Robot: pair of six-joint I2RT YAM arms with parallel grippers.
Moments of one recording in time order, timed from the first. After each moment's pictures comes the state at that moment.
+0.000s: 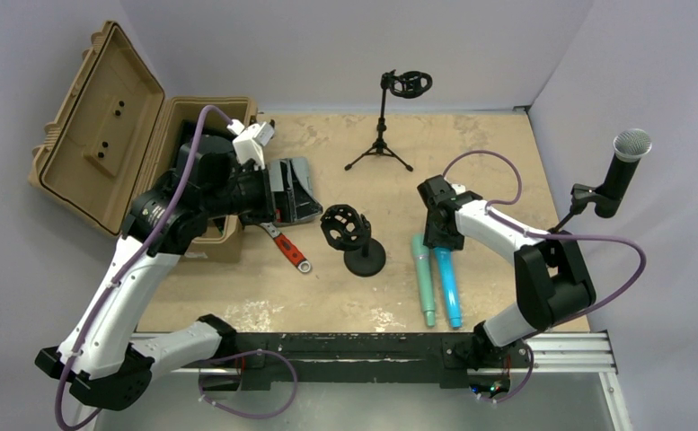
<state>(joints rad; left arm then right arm) -0.53 1.07 1.50 -0.98 0.35 -0.57 0.41 1.52 0.93 -0.71 0.35 0.58</state>
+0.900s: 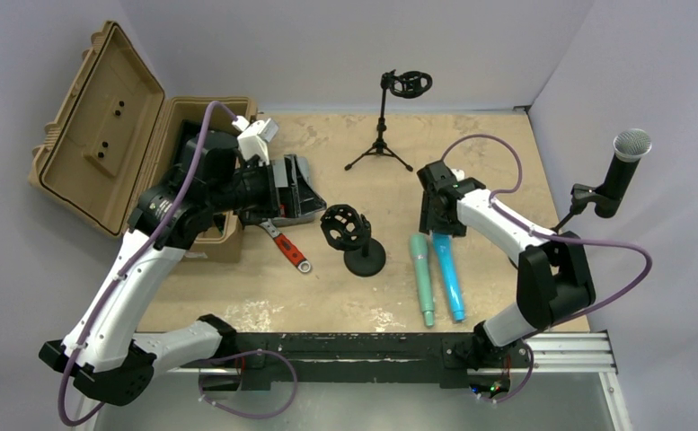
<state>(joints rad) -0.53 1.10 1.50 -0.95 0.35 -0.57 0.40 1.53 1.07 -0.79 0.35 0.54</state>
